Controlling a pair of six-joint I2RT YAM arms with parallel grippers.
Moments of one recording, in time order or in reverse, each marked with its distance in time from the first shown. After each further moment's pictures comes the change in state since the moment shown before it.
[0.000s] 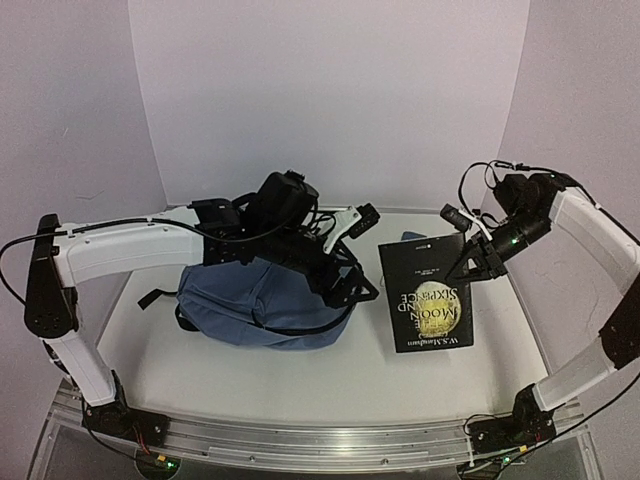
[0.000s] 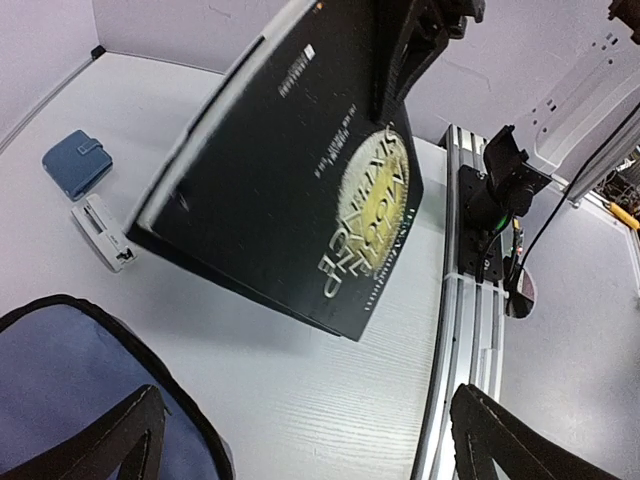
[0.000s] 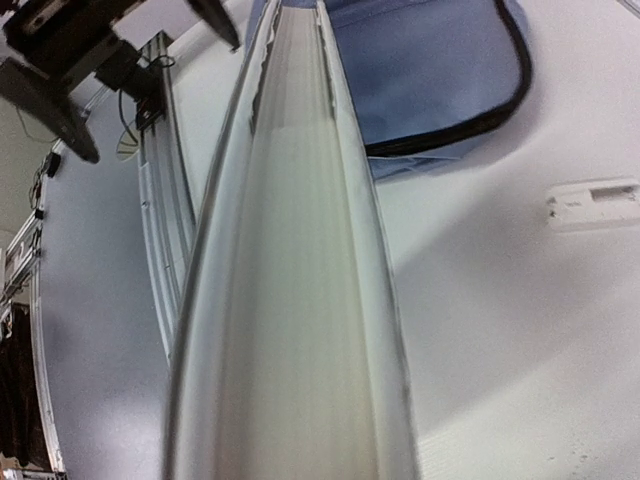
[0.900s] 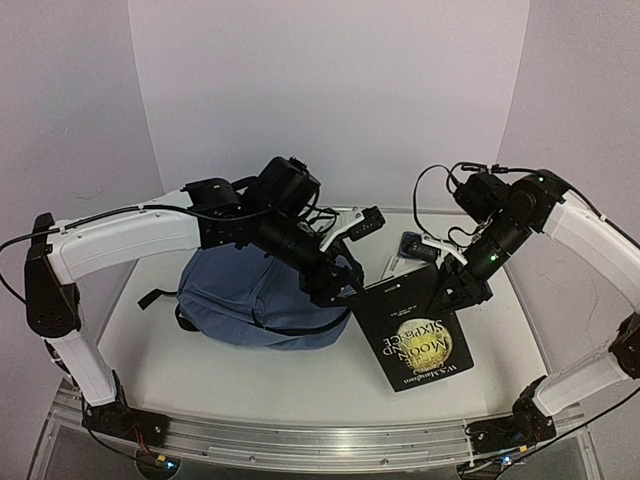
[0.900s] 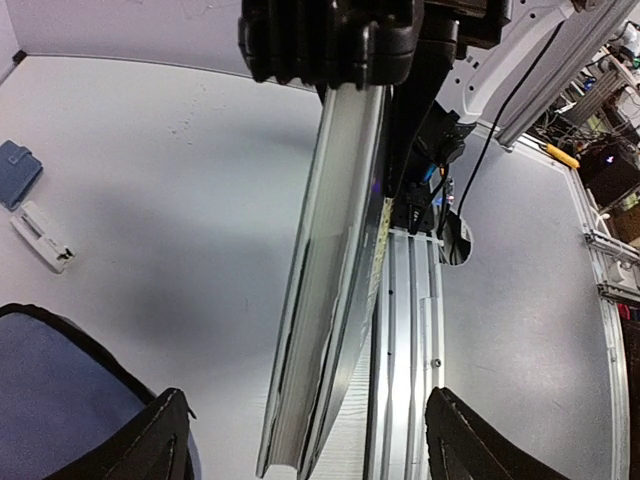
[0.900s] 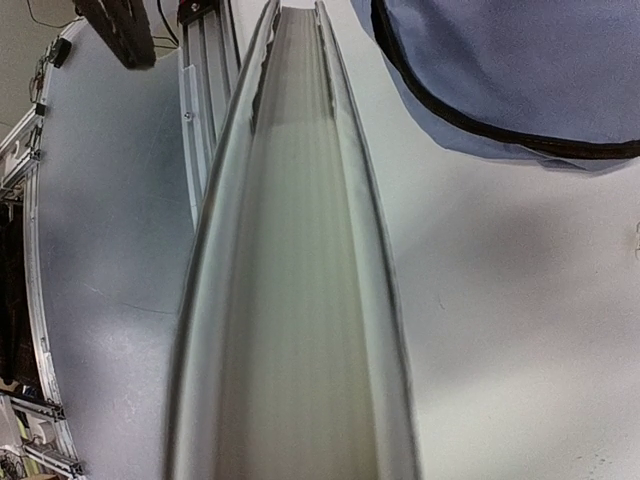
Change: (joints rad) left arm 0.000 0.008 0.150 -0.257 0.167 0.110; right arm 0.447 -0.075 0.049 -0.022 0.234 0.237
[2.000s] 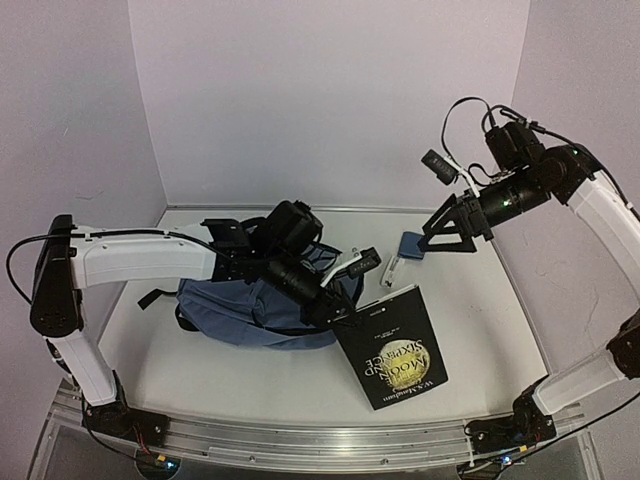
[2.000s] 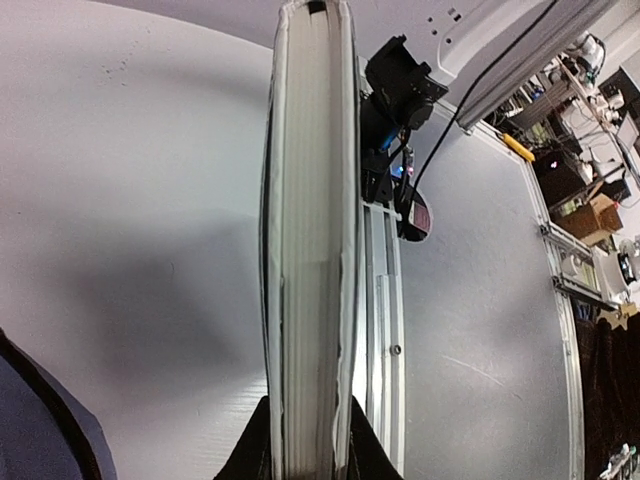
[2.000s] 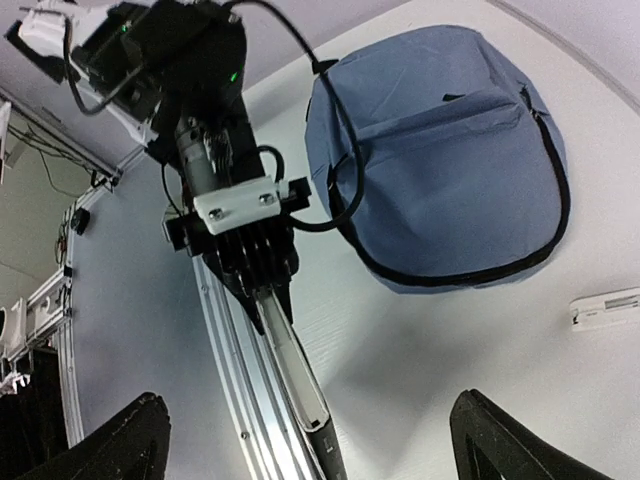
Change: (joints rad) left arm 0.003 0.022 -0.233 0.209 0.171 -0.099; right arm -0.130 0.008 0.220 0.168 -0.166 0.290
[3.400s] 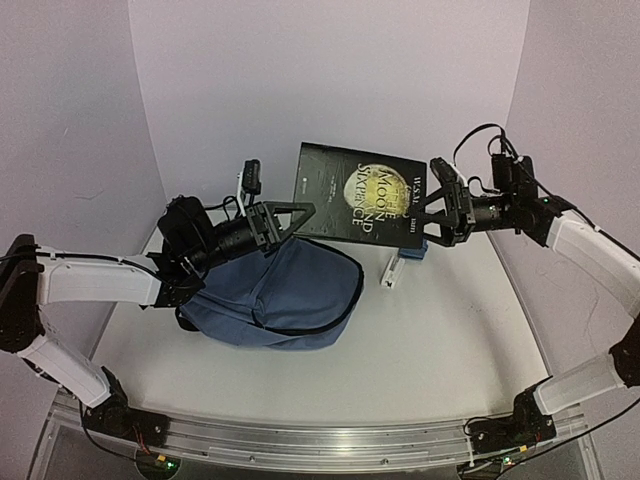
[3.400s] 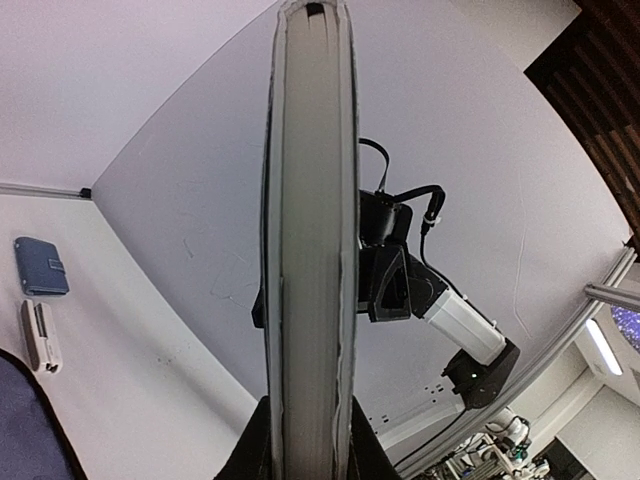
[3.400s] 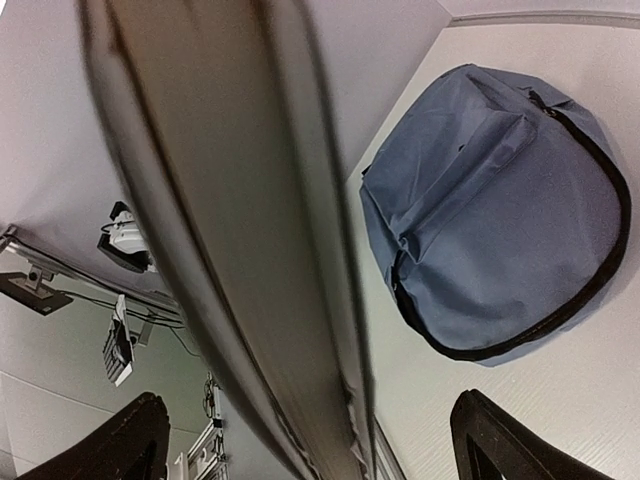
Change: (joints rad) left arm 0.226 -0.280 -0.568 1.303 -0.282 -0.939; right arm -0.160 -0.054 -0.461 0.848 -0.350 0.782
